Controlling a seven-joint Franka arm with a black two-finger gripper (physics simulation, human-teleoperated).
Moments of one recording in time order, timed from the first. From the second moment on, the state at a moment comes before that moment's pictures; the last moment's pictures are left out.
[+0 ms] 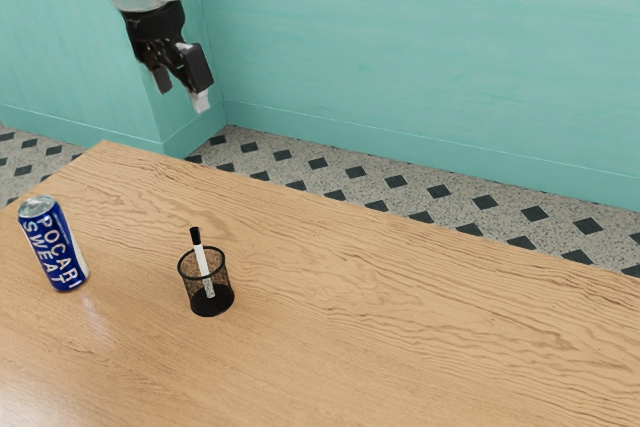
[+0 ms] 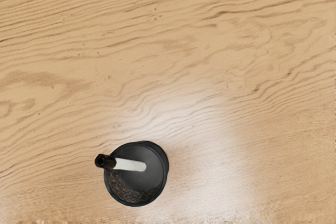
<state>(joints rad) -0.08 -0.12 0.02 -1.64 0.02 1.64 0.22</state>
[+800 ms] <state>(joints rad) -0.14 0.27 0.33 -1.92 -0.29 2.28 0.41</state>
